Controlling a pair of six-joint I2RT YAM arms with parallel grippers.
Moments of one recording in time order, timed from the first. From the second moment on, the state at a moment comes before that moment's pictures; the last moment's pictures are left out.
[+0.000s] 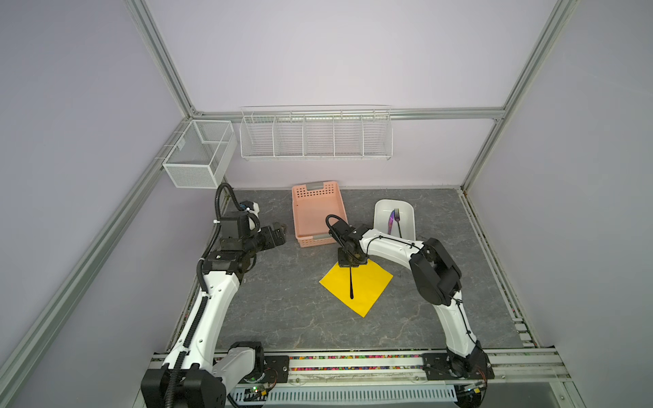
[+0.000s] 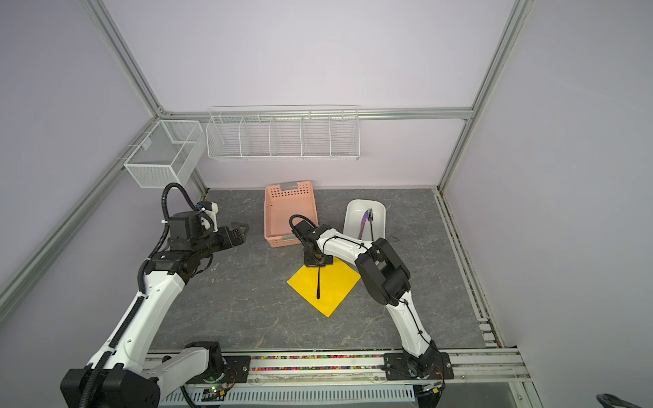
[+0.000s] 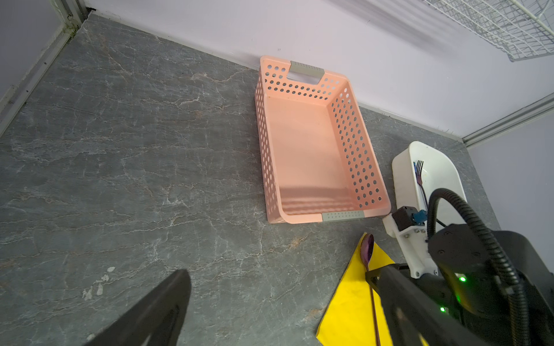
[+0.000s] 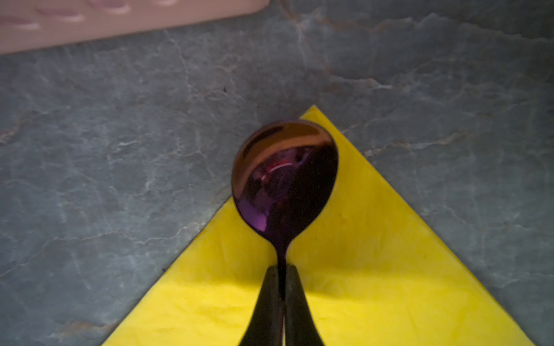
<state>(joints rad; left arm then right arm) -0.08 1.09 0.98 -0.48 0.22 -0.31 0.80 2.18 1.66 -0.84 0.11 0.73</state>
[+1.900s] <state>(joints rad) -0.08 1.10 0.98 -0.48 0.22 -0.31 0.80 2.10 1.55 -0.87 0.11 0.71</state>
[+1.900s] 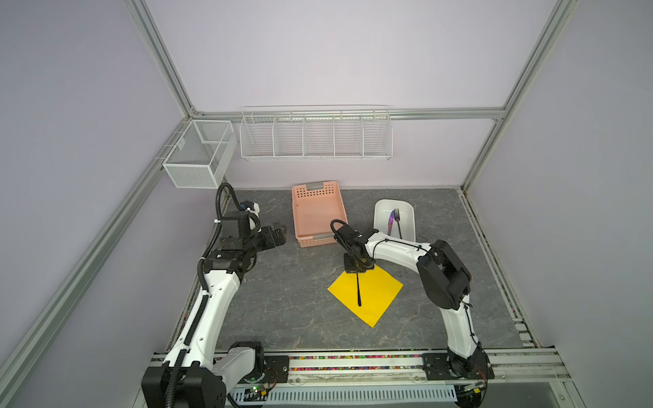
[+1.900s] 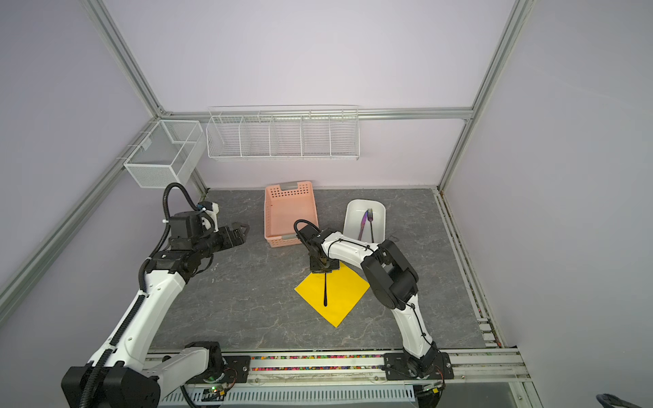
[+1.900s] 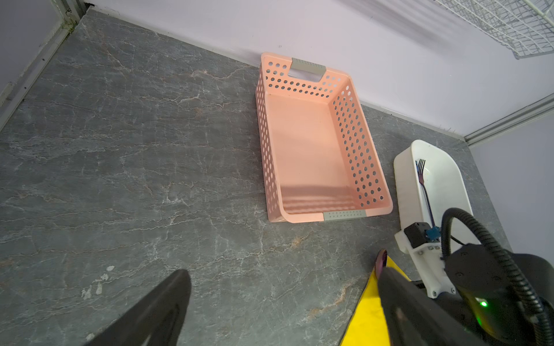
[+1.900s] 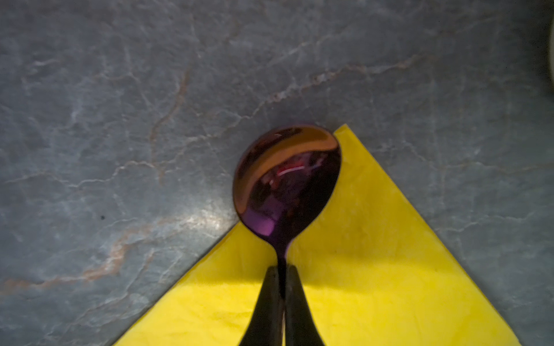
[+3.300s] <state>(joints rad) -0.08 1.11 0.98 -0.49 0.18 -0.31 0.34 2.07 1.86 -1.07 0.10 0.45</state>
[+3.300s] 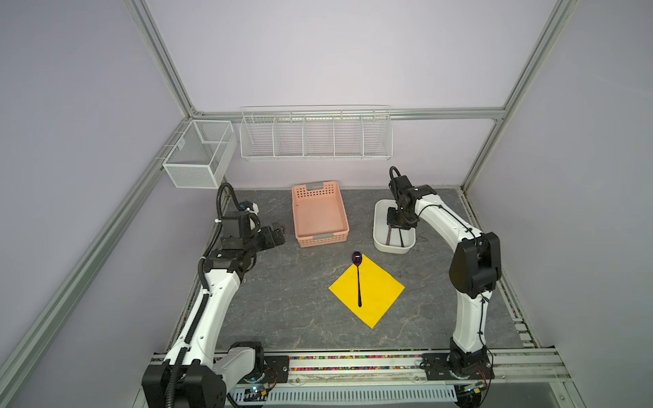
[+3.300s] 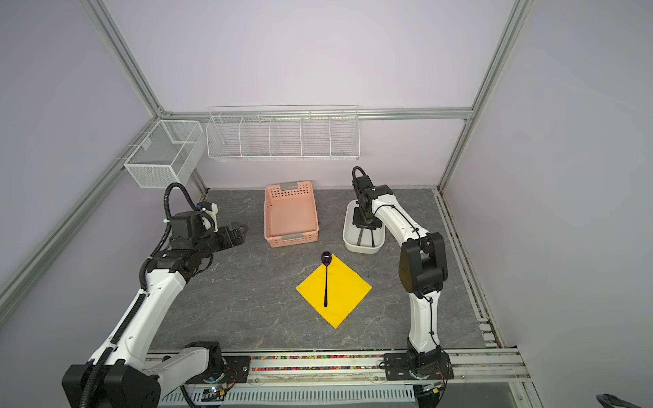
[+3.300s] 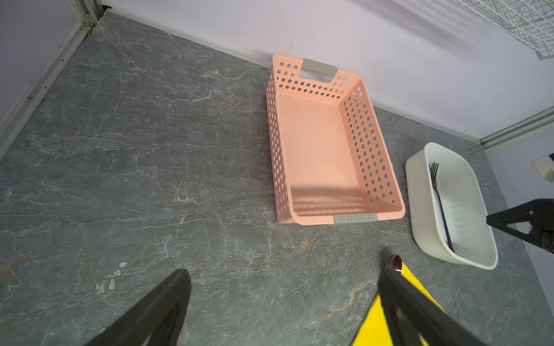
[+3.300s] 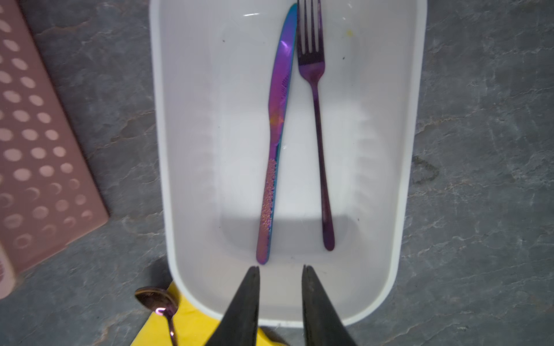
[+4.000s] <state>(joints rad) -0.08 1.15 0.98 -0.50 0.16 -0.30 0.21 2.46 2.27 -1.13 0.03 0.25</state>
